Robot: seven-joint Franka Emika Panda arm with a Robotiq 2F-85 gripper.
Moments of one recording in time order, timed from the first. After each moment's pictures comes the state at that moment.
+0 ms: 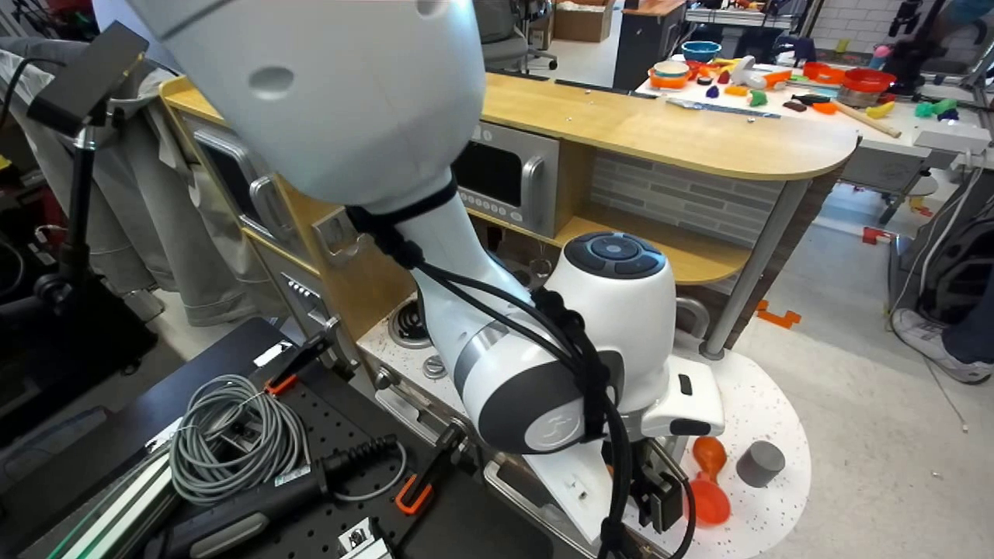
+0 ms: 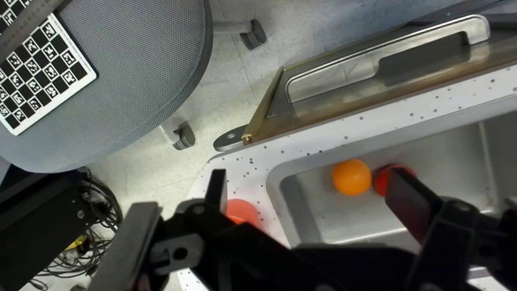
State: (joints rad) arm -0.23 0.63 -0.29 -2.27 -0.02 2.96 -0.14
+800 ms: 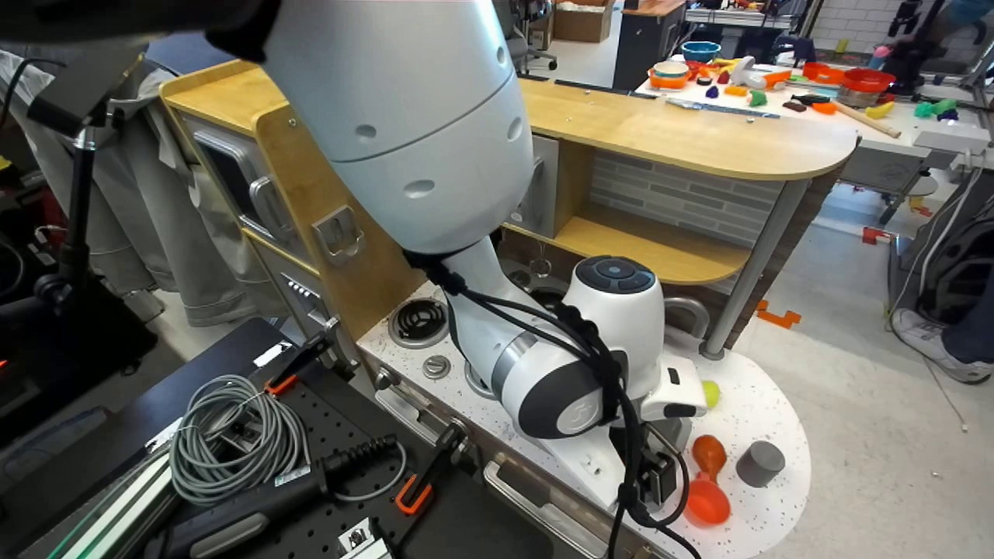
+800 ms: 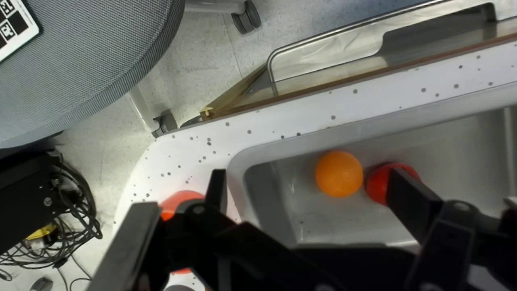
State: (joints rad) arm -0.22 0.86 -0.25 -2.06 -0.02 2.96 -0.12
